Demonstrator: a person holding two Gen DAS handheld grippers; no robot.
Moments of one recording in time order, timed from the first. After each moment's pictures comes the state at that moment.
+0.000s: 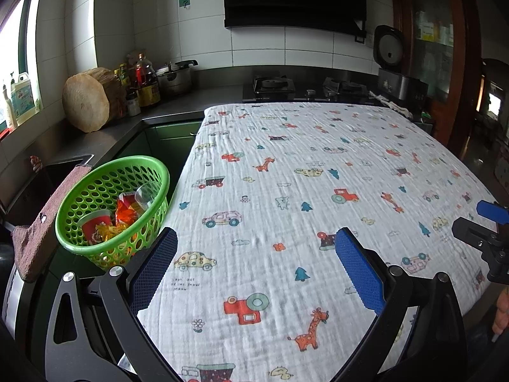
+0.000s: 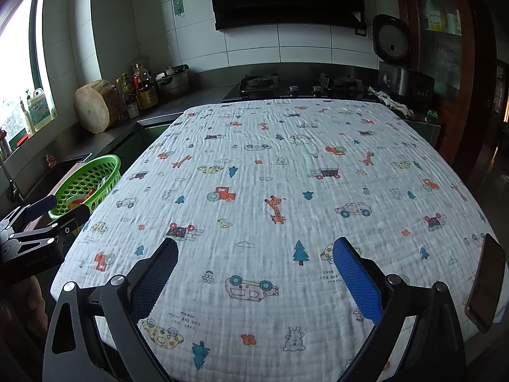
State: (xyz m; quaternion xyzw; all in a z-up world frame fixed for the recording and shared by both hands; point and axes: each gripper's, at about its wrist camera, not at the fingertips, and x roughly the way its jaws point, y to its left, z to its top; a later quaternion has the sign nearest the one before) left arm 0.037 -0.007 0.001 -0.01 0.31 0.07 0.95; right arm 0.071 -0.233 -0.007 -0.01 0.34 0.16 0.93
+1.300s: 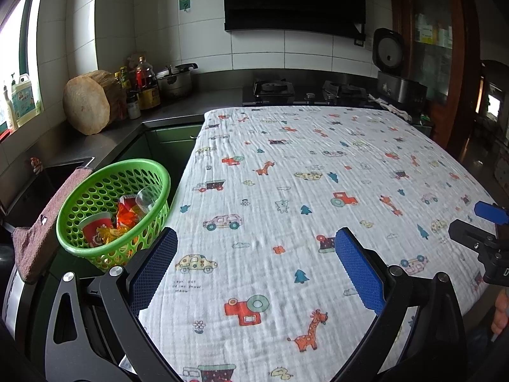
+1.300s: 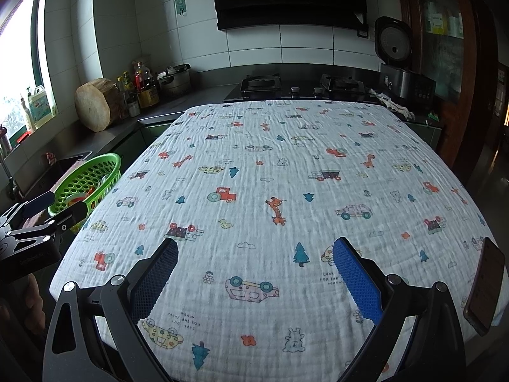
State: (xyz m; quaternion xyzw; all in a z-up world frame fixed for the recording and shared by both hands) left arm 0.035 -0.010 0.004 -0.01 0.30 0.08 0.95; right arm 0.071 -0.232 -0.005 -0.01 0.34 0.16 0.93
